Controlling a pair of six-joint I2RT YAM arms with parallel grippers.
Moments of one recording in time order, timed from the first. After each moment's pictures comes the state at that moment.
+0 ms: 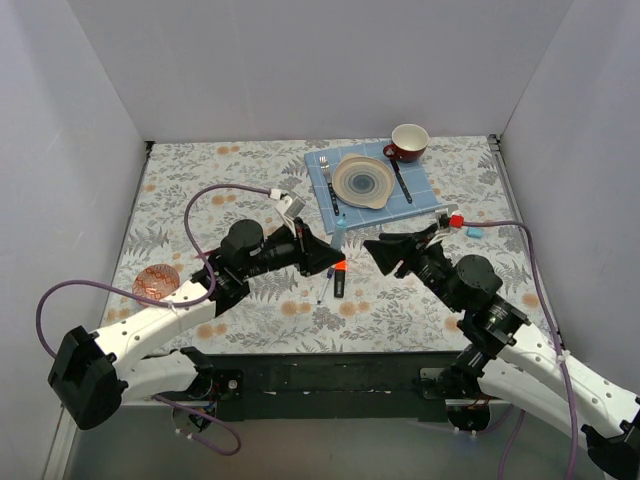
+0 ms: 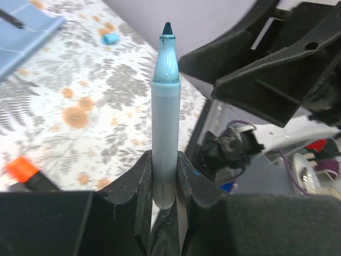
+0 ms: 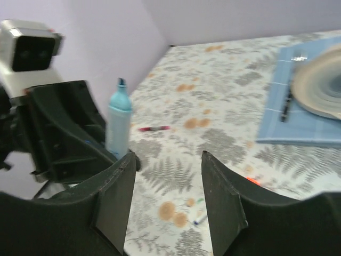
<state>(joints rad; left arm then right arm) -0.79 1.09 0.72 0.32 0.43 -0.60 0.82 0.62 0.54 0.19 0.04 0.52</state>
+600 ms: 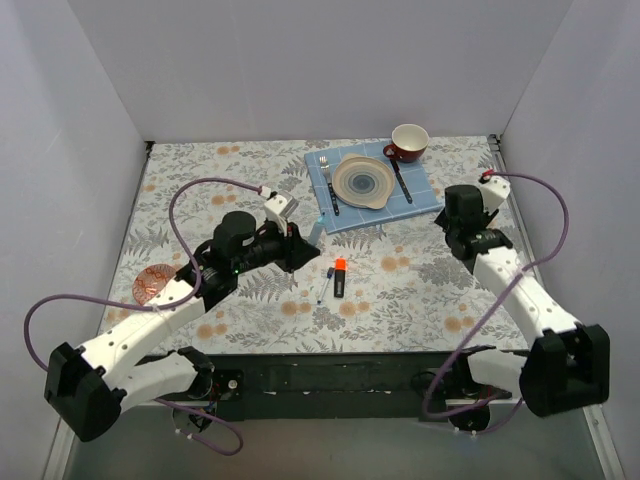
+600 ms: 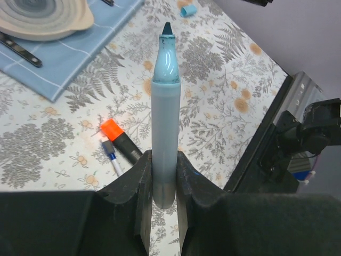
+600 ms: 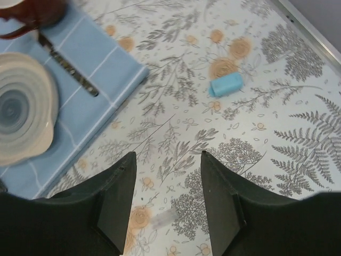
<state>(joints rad) -0.68 1.06 0.81 -0.05 0.34 -0.30 0.30 1.13 0.82 -0.28 0.57 0.58</state>
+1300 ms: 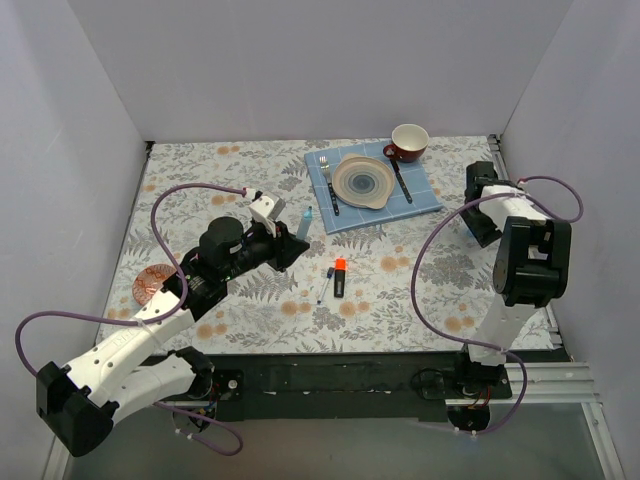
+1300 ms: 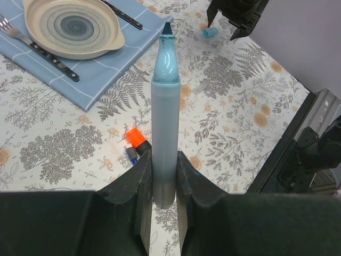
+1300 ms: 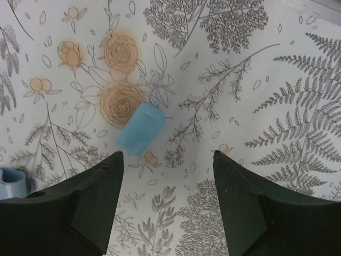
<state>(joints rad) -0.68 0.93 0.79 -0.08 0.22 -0.25 -0.05 1.84 1.28 -0.70 0.52 1.05</state>
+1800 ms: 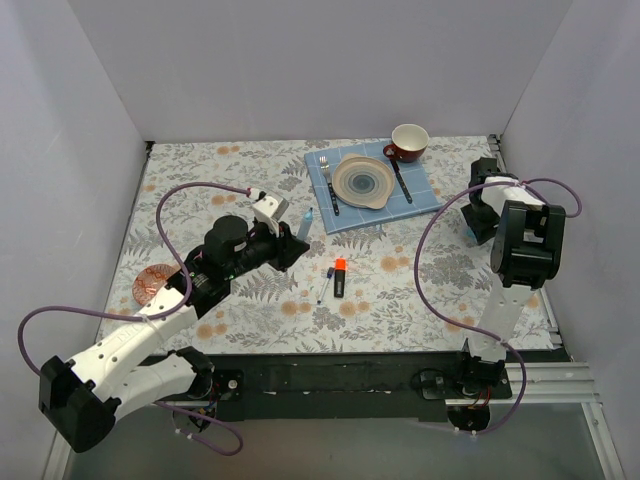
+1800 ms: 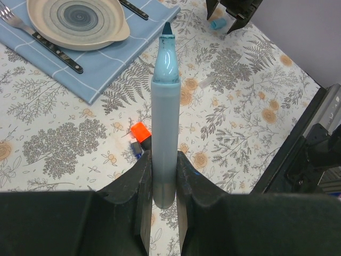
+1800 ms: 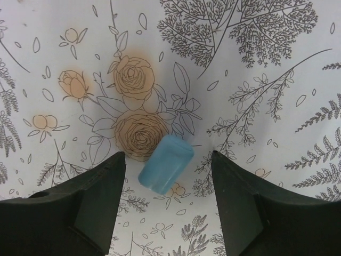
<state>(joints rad) -0.68 0.95 0.79 -0.09 0.20 -0.24 -0.11 2.01 1.43 -0.74 0.45 1.12</state>
